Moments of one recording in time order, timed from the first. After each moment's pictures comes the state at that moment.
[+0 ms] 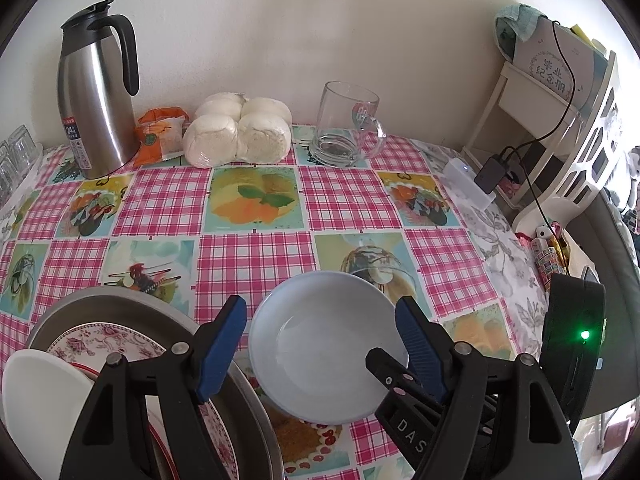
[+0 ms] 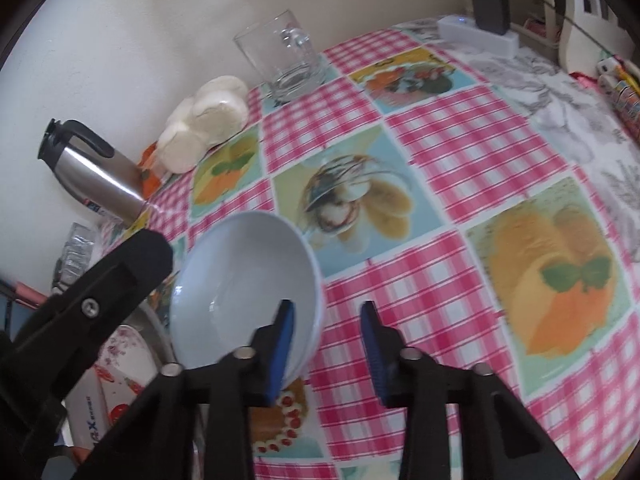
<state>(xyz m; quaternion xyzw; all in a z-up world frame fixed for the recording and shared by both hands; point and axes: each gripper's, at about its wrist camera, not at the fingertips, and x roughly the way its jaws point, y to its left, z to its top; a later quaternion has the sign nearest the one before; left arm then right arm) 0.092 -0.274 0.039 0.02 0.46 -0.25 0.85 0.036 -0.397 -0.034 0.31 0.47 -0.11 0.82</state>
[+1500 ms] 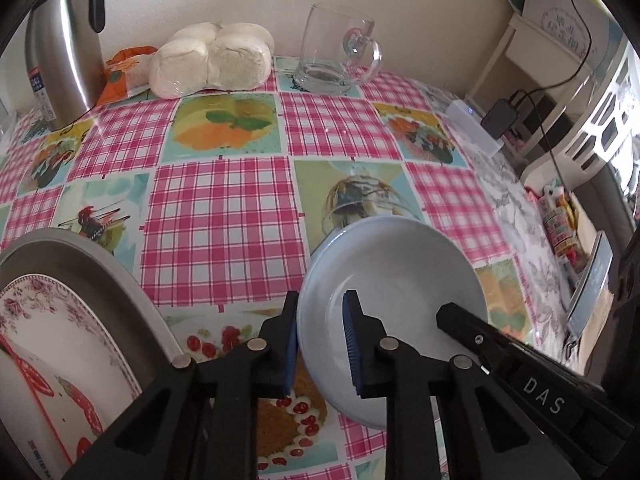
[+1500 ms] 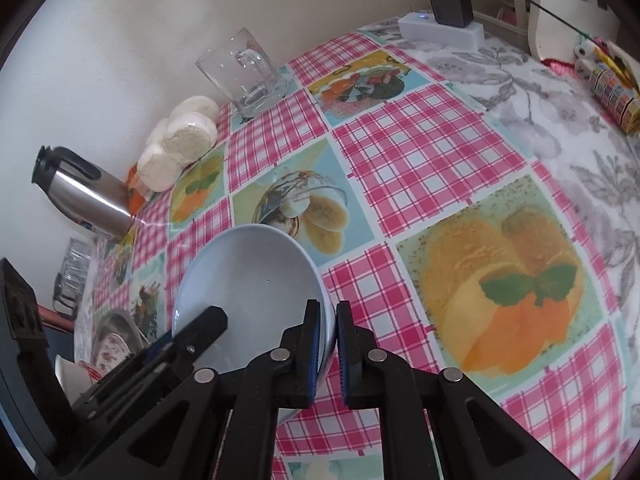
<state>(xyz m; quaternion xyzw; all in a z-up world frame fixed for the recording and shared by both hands) 0.088 -0.294 -0.017 0.03 0.53 -0.26 0.81 0.015 -0.440 -0.037 0.33 0.47 -0.12 0.81</state>
